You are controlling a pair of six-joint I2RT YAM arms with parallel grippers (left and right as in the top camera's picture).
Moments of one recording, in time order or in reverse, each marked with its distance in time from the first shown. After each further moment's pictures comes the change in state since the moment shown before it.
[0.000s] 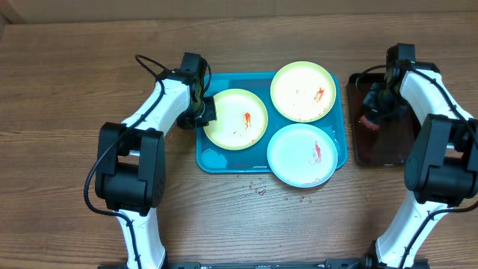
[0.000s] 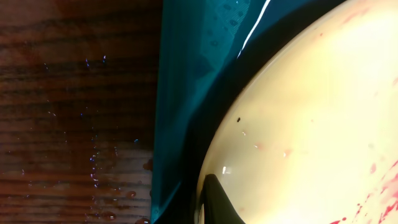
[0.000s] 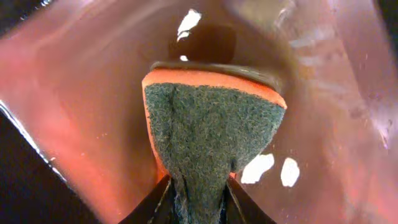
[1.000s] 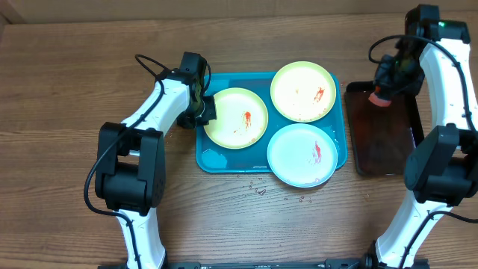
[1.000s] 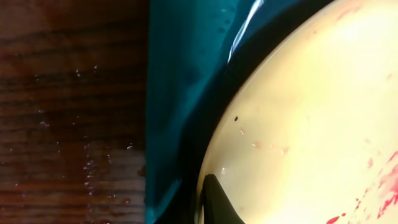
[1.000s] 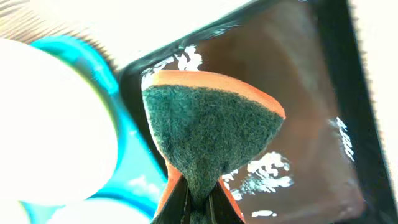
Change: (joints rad) left arm 0.001 0.000 0.000 0.015 0.023 0.027; right arm 0.011 0.005 0.447 -0.467 -0.155 -0.156
